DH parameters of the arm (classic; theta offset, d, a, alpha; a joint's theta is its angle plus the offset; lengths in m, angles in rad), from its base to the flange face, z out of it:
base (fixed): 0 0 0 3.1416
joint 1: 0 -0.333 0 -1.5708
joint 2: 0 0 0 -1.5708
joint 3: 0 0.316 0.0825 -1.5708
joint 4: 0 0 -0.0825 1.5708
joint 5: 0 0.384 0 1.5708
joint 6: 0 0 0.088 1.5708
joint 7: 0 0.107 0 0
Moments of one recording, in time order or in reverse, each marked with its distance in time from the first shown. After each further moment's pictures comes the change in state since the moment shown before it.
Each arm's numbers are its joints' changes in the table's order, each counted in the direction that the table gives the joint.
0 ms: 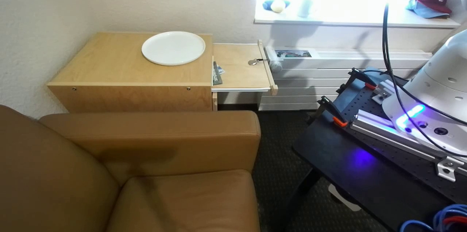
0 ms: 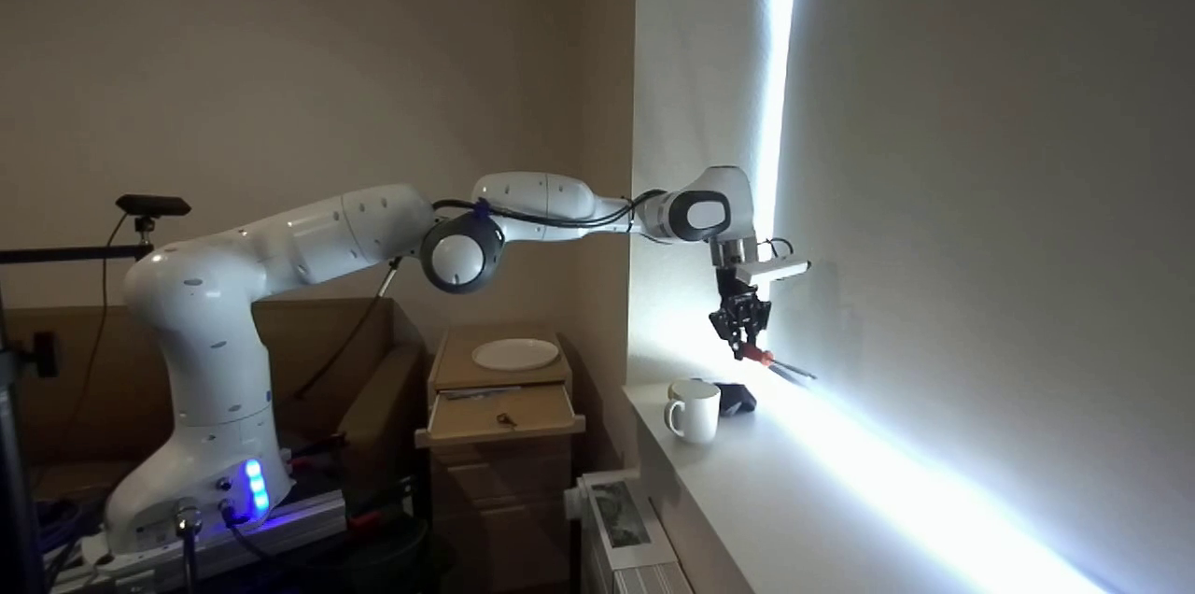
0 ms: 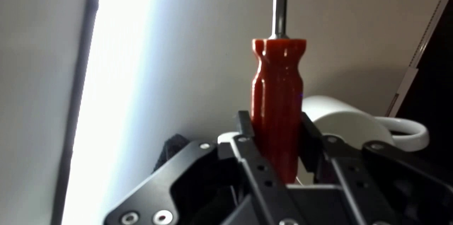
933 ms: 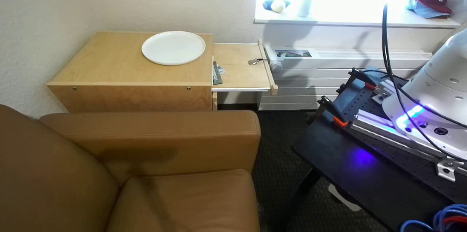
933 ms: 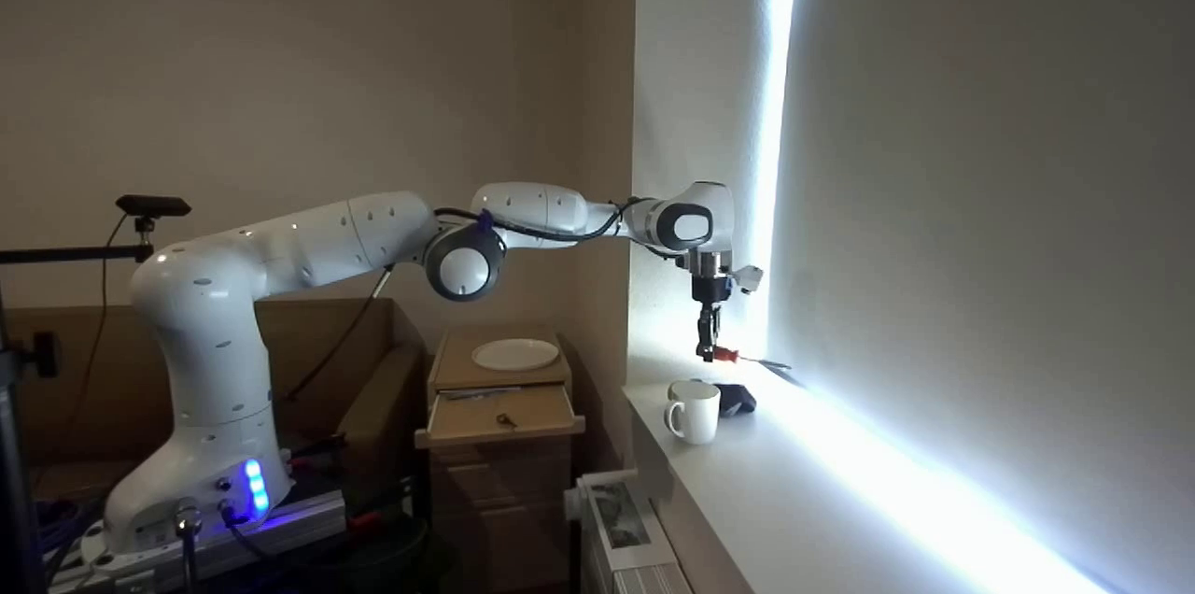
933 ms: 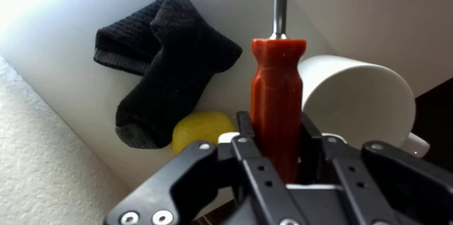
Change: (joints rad) arm -0.065 -0.038 0.068 -0.029 0.020 -0.073 -0.622
